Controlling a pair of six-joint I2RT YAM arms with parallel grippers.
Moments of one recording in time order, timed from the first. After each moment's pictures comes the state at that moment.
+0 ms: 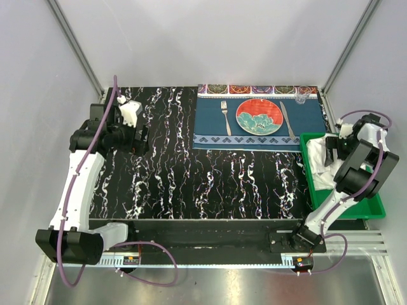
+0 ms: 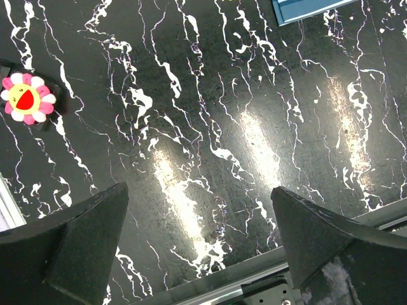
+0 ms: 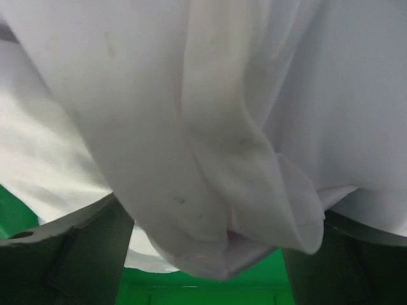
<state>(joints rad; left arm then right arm) -0.05 1.16 1.30 -1.00 0.25 0.21 -0.60 1.88 1.44 -0.91 -0.12 -0.55</state>
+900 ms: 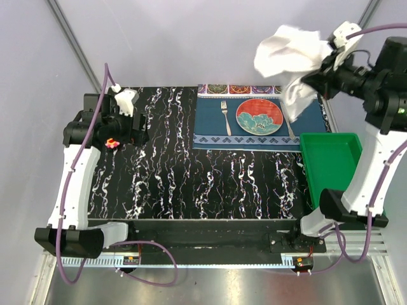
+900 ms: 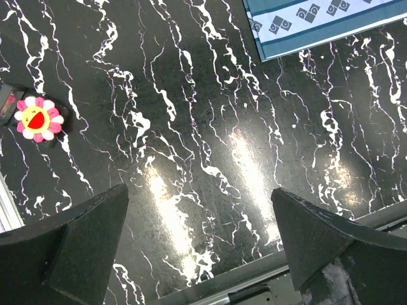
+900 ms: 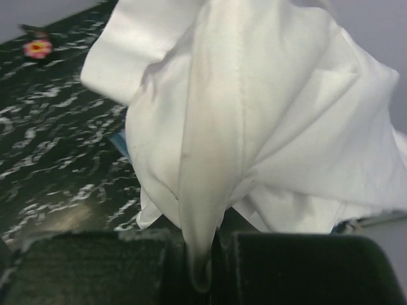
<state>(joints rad) -0.05 1.22 1.46 -1.04 0.28 0.17 -0.19 1.60 2.54 -1.29 -0.74 -0.50</state>
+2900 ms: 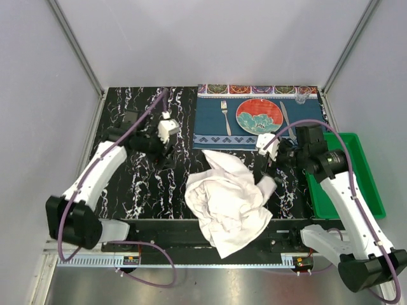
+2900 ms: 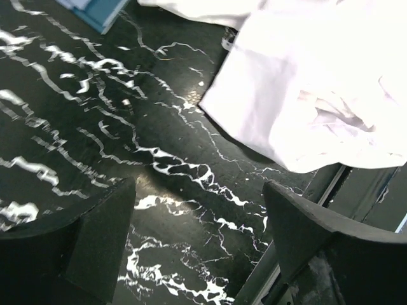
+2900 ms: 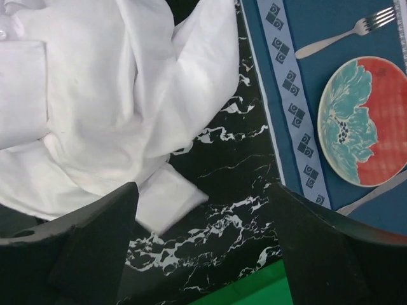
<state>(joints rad) -0.22 1.28 1.15 -0.88 0.61 0.50 0.28 0.97 1.09 -0.95 -0.55 -0.92</state>
